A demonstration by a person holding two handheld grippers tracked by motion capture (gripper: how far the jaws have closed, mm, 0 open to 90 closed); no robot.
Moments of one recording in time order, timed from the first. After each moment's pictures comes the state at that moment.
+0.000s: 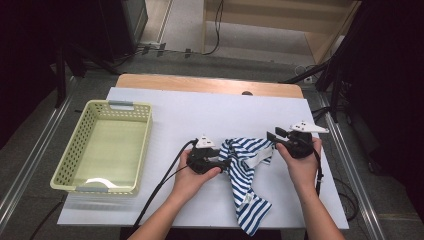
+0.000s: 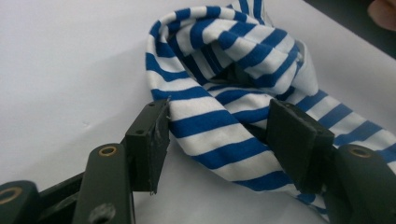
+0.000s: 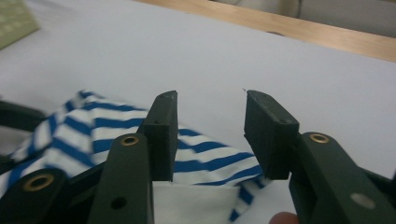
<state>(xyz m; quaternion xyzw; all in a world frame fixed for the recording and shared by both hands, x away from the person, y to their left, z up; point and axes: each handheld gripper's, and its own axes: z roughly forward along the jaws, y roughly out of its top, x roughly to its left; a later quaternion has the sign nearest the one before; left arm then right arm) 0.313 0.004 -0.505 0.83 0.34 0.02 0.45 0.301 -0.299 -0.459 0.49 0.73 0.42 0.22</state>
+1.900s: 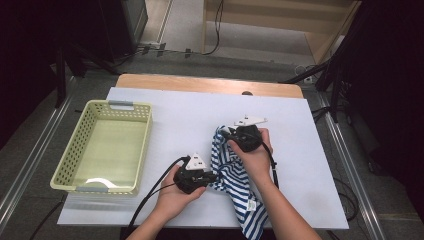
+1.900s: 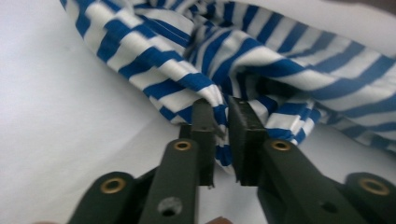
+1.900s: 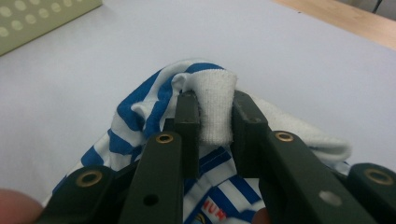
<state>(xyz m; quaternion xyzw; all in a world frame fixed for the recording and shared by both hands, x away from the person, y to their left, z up) 0.271 0.042 -0.504 0.86 0.29 0.04 0.42 0.351 -0.172 -0.473 0.42 0.79 0.40 0.18</state>
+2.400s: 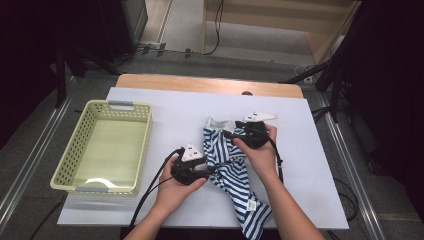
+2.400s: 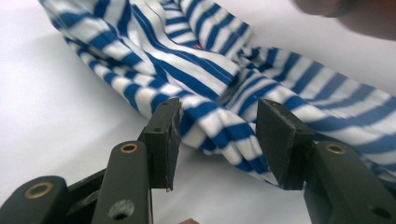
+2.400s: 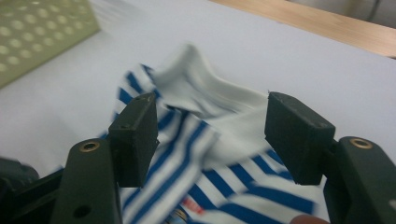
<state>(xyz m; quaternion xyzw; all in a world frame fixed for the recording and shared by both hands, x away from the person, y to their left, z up) 0.286 0.047 -0.492 0.83 0.33 0.08 0.44 0.352 -0.203 -0.466 0.44 0.77 0.43 0.17</state>
